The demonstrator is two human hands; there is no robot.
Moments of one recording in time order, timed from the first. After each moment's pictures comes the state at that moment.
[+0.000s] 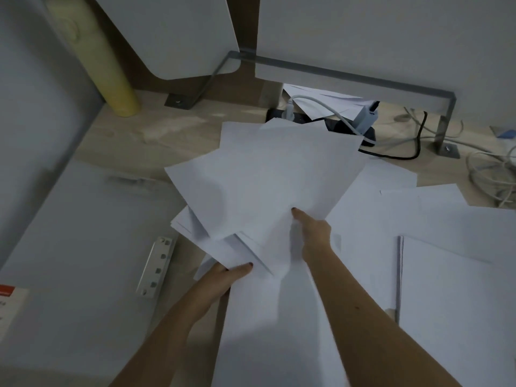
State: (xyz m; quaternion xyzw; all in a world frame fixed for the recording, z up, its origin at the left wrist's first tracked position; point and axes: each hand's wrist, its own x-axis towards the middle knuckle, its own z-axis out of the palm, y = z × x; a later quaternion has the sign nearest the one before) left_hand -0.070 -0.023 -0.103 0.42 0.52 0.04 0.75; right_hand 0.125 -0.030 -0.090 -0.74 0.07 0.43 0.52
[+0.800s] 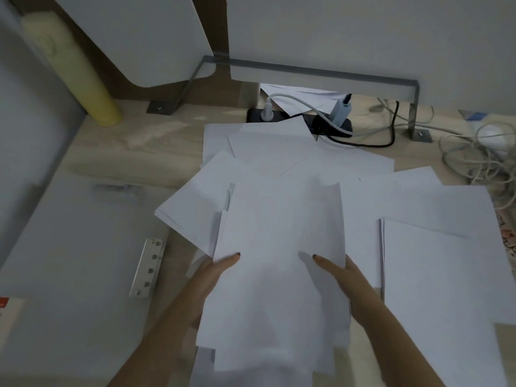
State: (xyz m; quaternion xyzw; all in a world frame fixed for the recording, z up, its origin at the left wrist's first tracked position) left_hand -0.061 -0.028 -0.103 0.32 0.55 0.12 0.76; right_hand 0.142 -0.162 -0.060 -0.74 -0.07 0.51 0.43
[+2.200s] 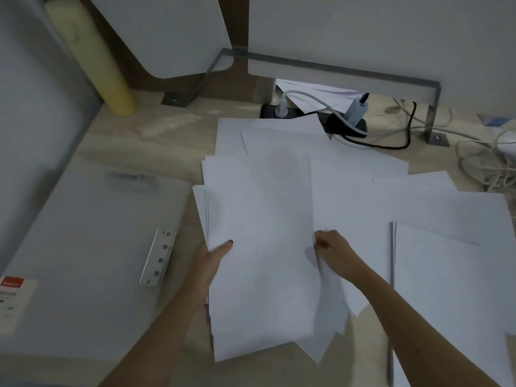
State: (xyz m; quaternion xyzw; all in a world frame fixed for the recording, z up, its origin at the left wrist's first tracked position) left_hand -0.071 -0.022 -0.109 0.32 0.60 0.19 0.70; right_hand 0.164 -0.113 -0.101 -0.81 -0.39 0.40 0.18
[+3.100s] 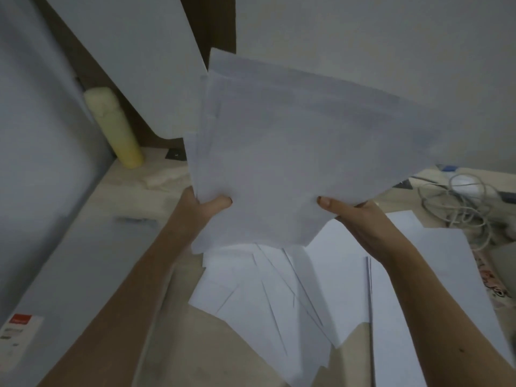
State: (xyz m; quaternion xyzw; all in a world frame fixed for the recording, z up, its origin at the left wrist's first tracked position) left_hand -0.039 0.034 0.069 0.58 0.37 0.38 0.61; right_hand 0.182 -0.088 0.087 -0.58 -0.39 0.44 0.57
